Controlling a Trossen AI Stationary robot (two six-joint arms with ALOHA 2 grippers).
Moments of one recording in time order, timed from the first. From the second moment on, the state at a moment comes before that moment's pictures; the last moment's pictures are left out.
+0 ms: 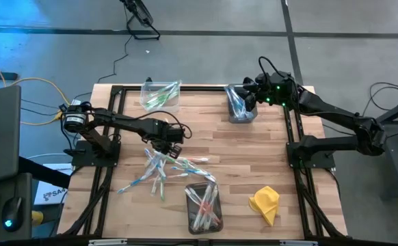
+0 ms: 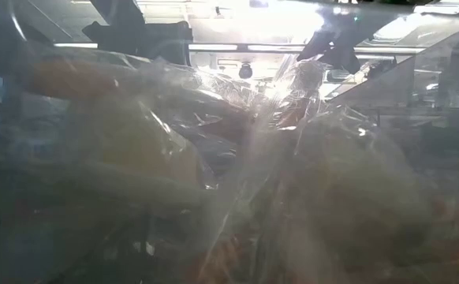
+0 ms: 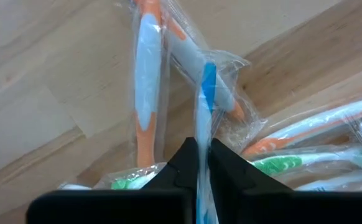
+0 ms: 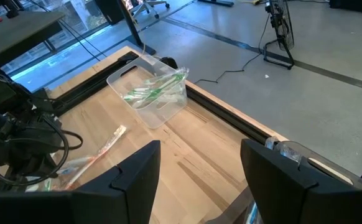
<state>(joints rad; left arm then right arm) 0.06 1.60 0.99 -0.83 -0.03 -1.02 -0.58 1.06 0.90 -0.25 -0.02 0.28</state>
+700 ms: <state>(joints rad) 0.17 1.60 1.44 -1.01 -0.17 -0.60 -0.58 1.06 0.90 -0.25 -0.02 0.28</state>
